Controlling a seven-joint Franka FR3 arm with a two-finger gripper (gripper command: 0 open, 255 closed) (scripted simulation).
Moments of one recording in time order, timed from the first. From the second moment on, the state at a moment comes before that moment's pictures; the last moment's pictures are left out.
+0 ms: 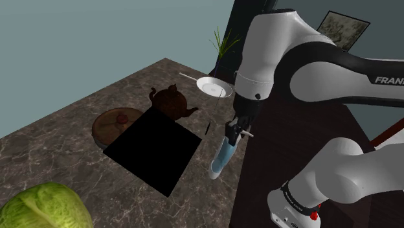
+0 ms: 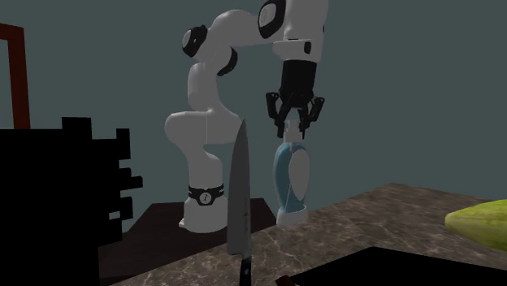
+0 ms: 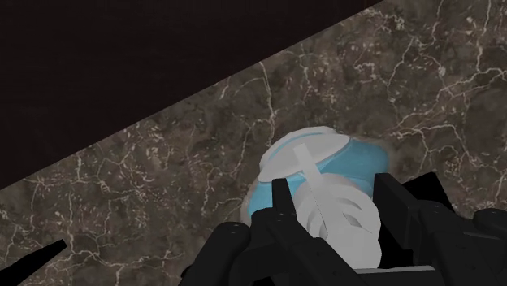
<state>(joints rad) 0.13 -0.65 0.45 -2.46 0.27 1.70 0.32</state>
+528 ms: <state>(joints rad) 0.12 -0.65 0.43 -2.36 0.25 1.59 0.32</state>
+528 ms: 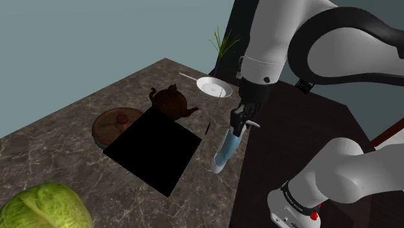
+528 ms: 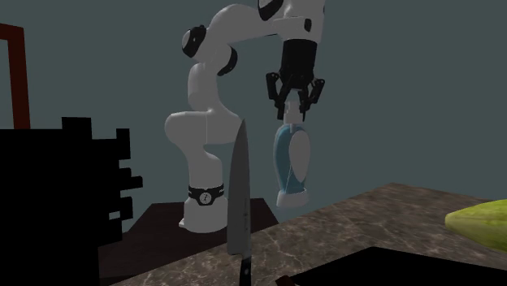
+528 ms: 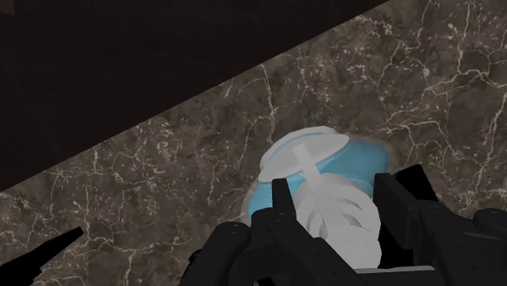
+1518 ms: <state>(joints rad) 0.11 -0.62 0.40 -2.14 0.22 1.41 0.34</state>
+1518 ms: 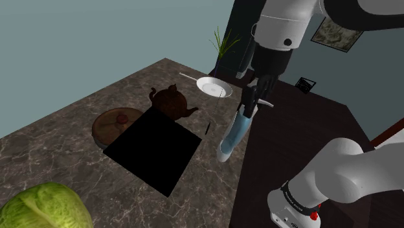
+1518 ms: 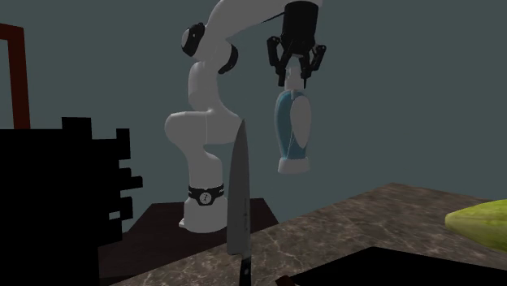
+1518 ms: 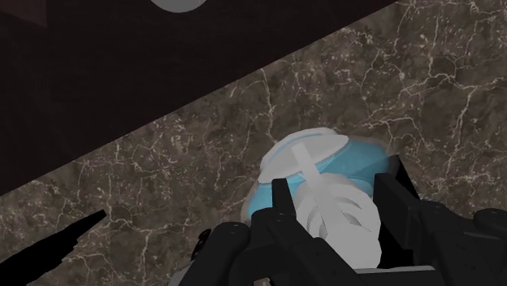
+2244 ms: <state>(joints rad) 0.10 -0.57 0.39 -1.95 0.20 1.27 0.35</state>
